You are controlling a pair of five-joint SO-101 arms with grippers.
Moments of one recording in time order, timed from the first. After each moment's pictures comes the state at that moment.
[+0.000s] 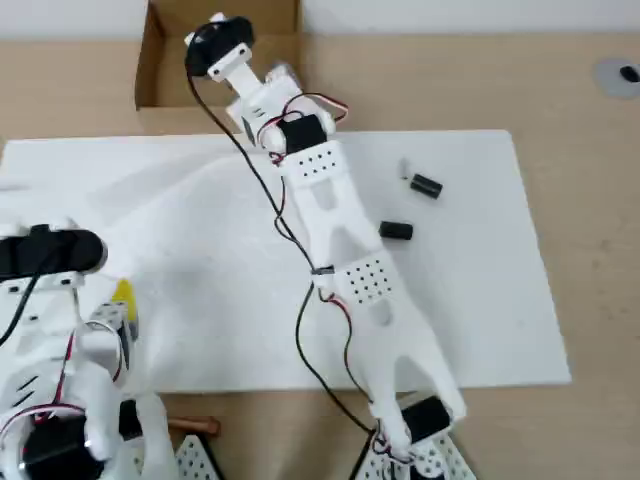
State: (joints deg) left arm -22.9 -92.3 53.1 86.0 -21.9; right arm -28.0 76.7 -92.3 59.6 11.3
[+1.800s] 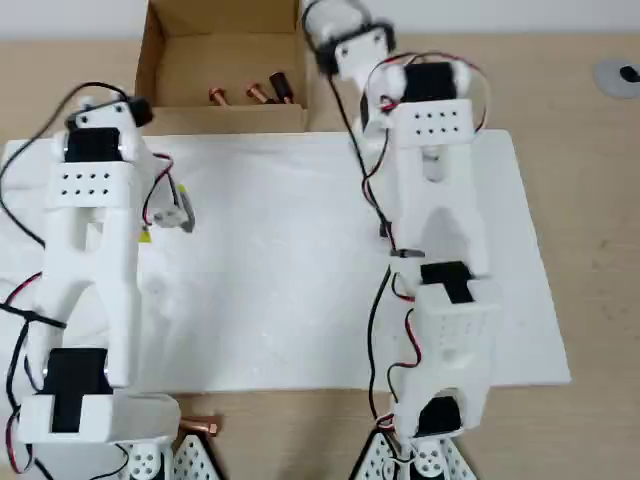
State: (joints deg) left arm -4.4 -3.6 2.9 92.9 3.0; right arm -11.3 28.4 -40.9 101.8 6.8
